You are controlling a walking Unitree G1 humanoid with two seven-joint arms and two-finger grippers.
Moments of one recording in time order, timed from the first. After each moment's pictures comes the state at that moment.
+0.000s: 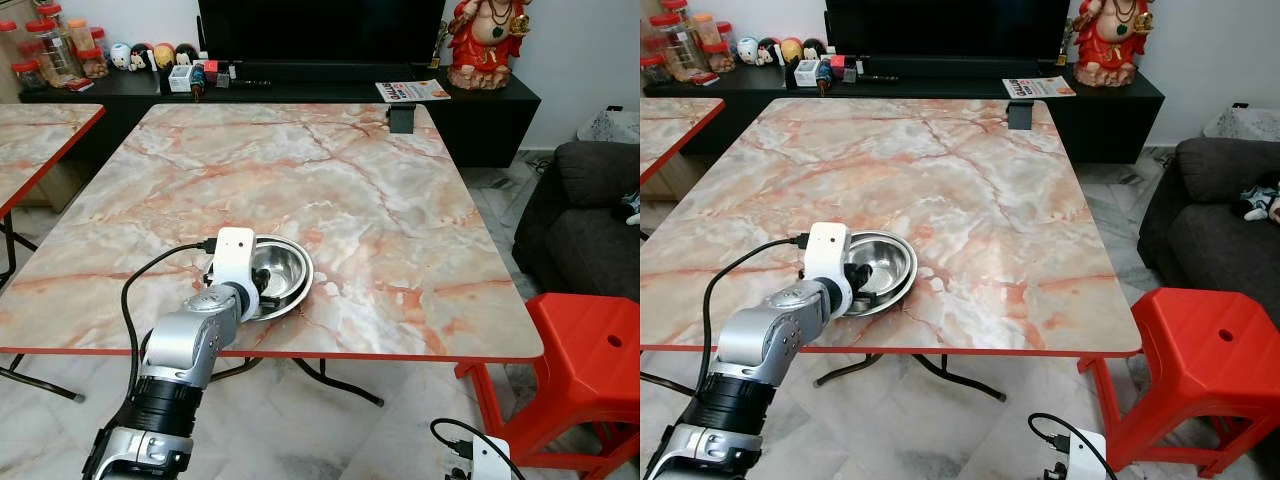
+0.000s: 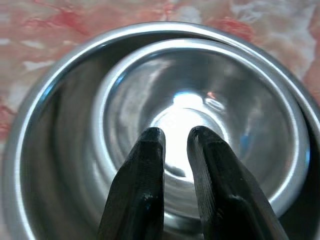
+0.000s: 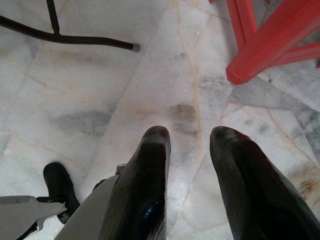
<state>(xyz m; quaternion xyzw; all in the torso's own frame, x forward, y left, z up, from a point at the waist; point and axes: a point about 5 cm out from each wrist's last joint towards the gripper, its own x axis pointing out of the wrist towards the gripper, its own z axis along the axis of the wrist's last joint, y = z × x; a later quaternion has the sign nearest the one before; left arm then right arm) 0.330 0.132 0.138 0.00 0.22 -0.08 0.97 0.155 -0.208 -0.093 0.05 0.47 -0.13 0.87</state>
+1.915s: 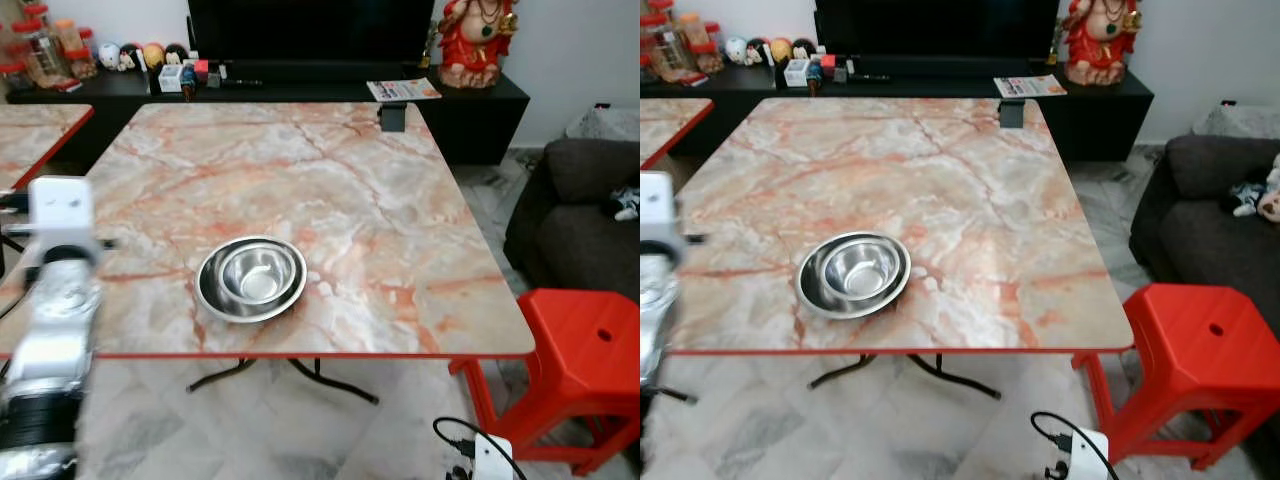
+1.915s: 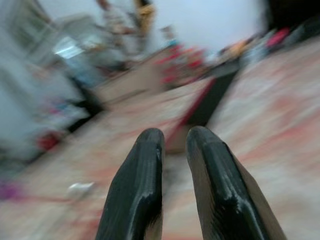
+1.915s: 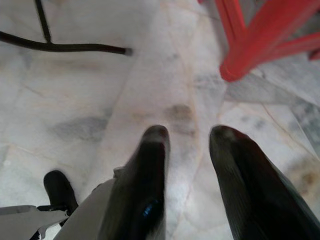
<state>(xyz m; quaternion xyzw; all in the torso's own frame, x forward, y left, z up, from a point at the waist) 0.296 0.321 0.191 0.29 -0.04 0.29 0.91 0.155 -0.208 -0.092 0.07 0.46 -0.14 0.88</state>
